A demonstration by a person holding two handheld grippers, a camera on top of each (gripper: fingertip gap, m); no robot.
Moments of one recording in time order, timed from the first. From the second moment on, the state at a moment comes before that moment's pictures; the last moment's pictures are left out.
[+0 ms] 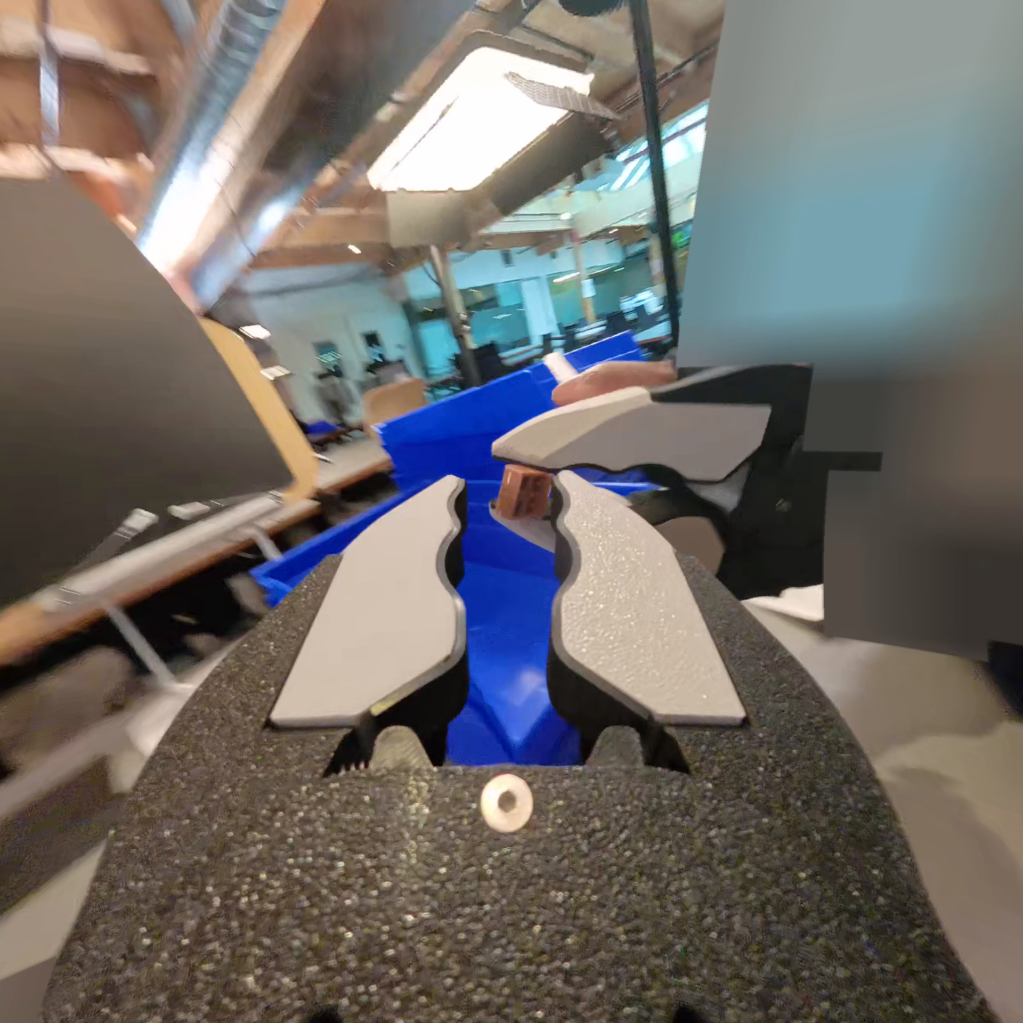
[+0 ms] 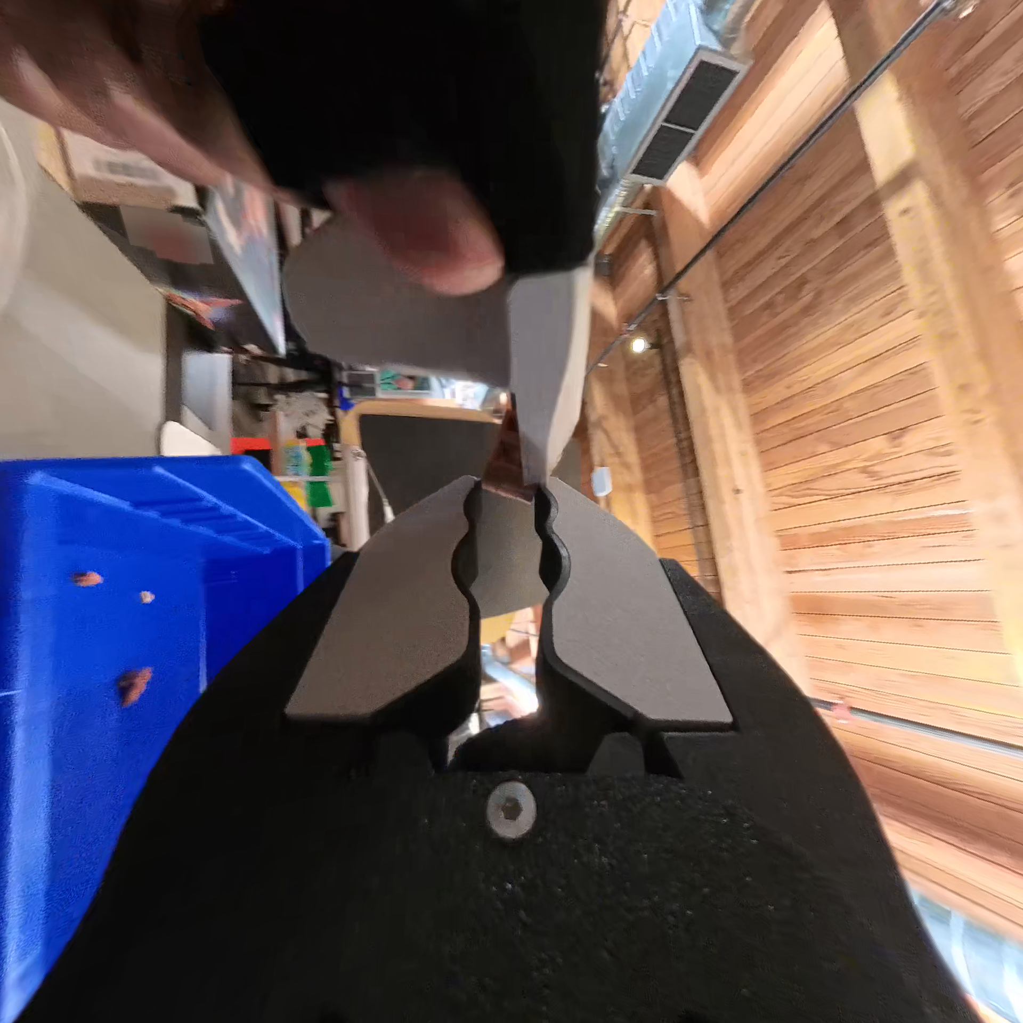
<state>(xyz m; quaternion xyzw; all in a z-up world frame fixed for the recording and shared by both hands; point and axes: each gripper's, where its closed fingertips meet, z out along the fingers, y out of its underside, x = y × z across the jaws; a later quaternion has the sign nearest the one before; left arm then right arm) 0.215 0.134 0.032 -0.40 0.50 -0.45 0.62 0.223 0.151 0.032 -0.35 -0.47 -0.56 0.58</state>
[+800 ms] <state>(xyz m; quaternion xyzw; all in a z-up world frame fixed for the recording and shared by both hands) 0.221 0.135 0.010 -0.49 0.42 -0.72 0.25 0.223 0.152 0.020 -0.23 -0.49 -0.66 0.53</state>
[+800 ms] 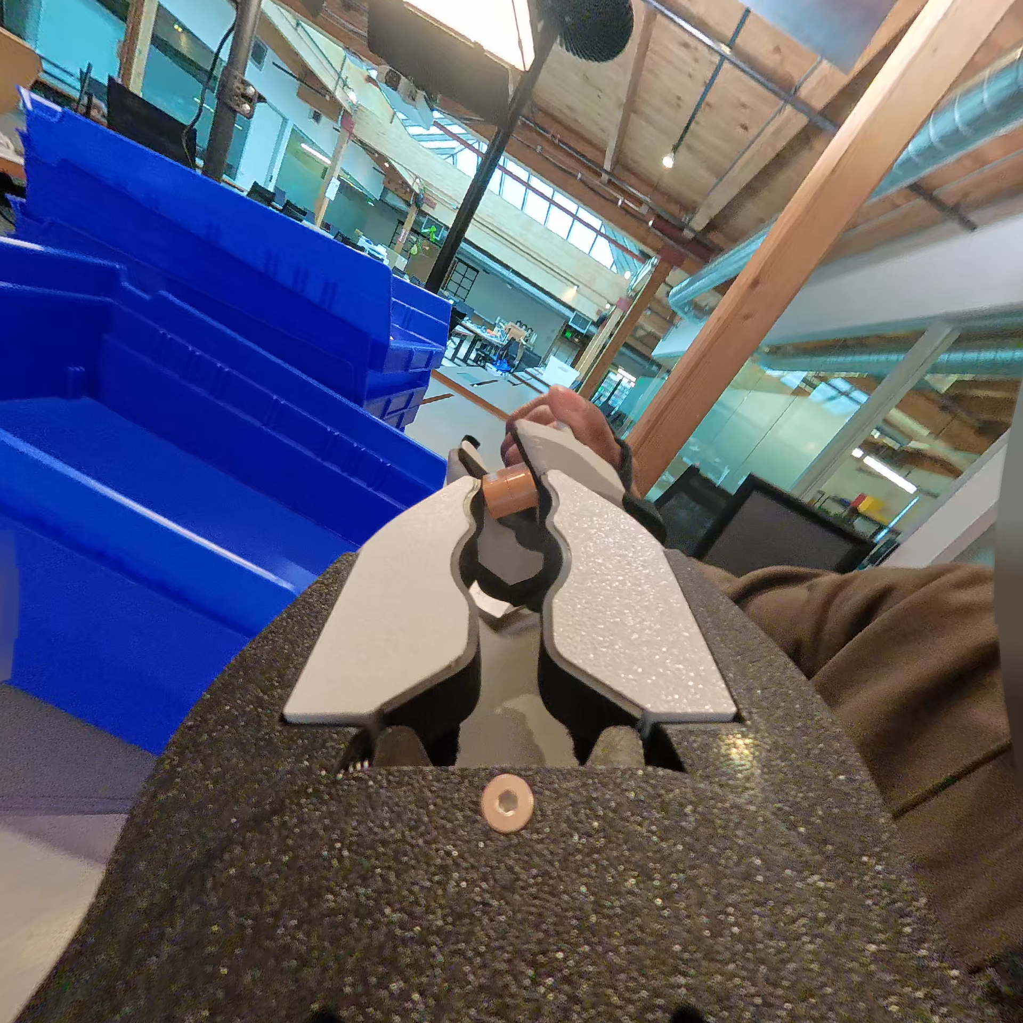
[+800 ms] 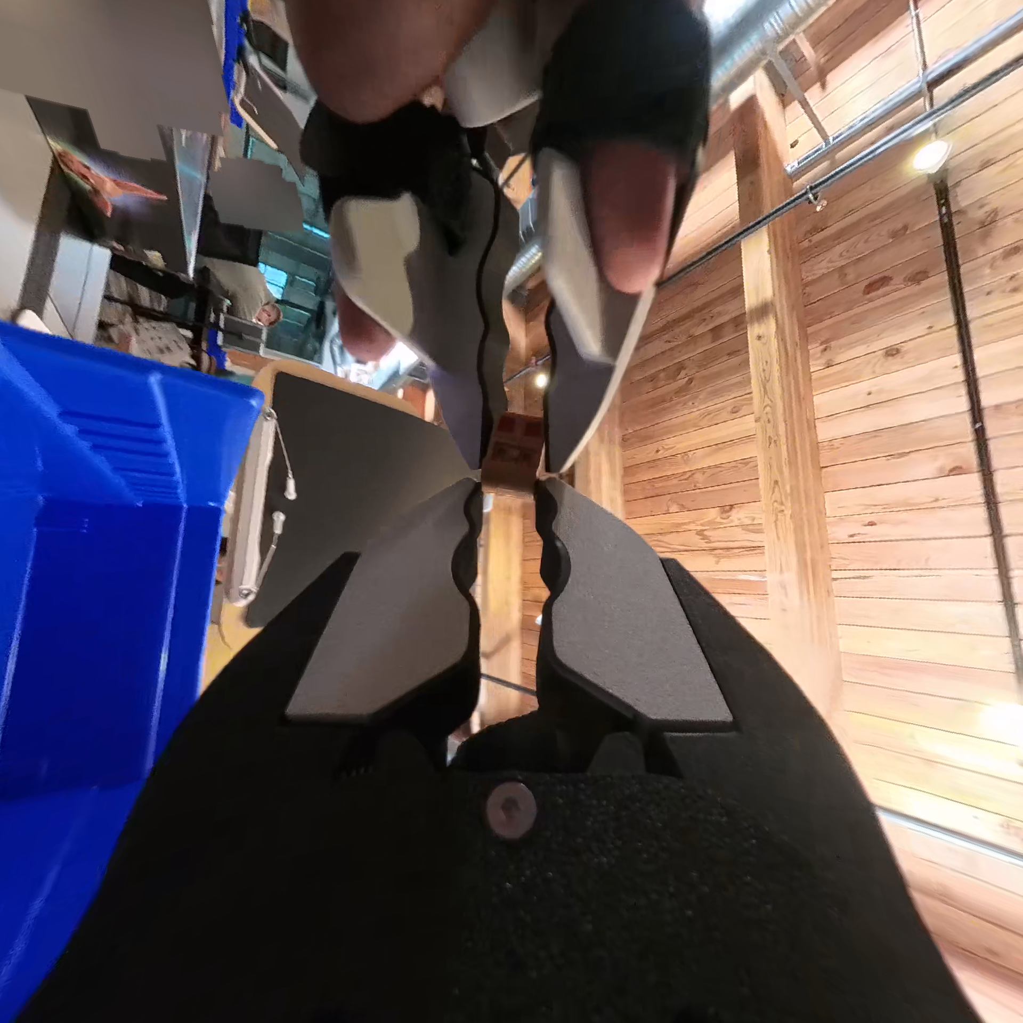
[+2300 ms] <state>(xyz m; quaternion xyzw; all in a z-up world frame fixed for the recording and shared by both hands) 0.221 0.117 -0.023 -0.26 0.72 -0.26 0.59 0.220 0.133 -0.026 -0.56 -0.57 -0.27 0.54</state>
